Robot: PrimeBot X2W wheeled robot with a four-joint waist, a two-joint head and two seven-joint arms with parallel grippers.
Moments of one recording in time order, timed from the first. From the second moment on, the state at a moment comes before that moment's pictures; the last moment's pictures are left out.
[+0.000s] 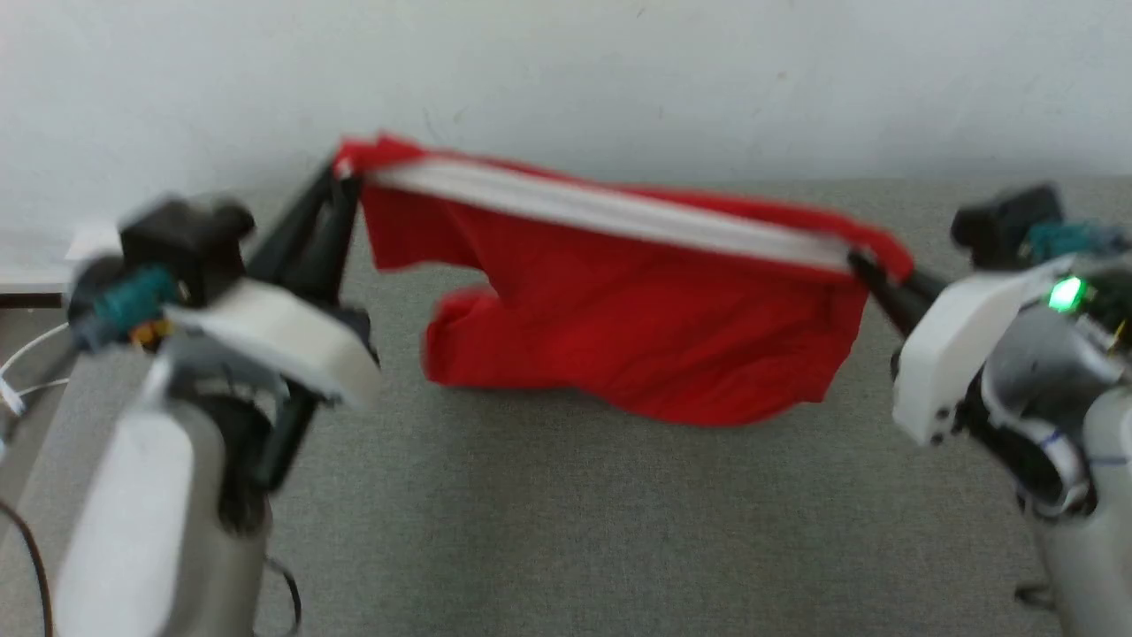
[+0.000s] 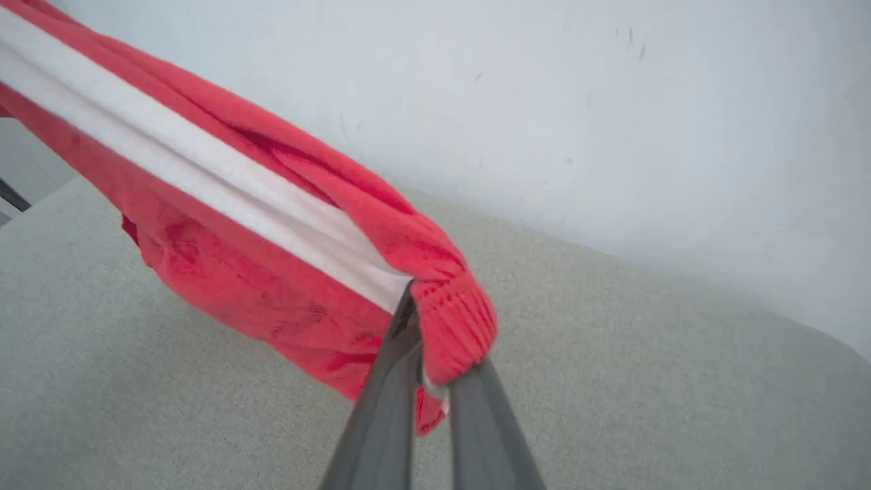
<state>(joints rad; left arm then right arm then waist) -0.35 0.27 -0.14 -0.22 -0.32 -0.05 0.25 -0.35 -0.28 0.15 -0.11 0.36 0.13 0.65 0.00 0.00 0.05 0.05</state>
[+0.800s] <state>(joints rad) -1.33 0.26 -0.10 0.68 -0.29 -0.06 -0.06 -1.27 -0.15 0.17 0.51 0.40 0.13 0.30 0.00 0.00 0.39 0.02</state>
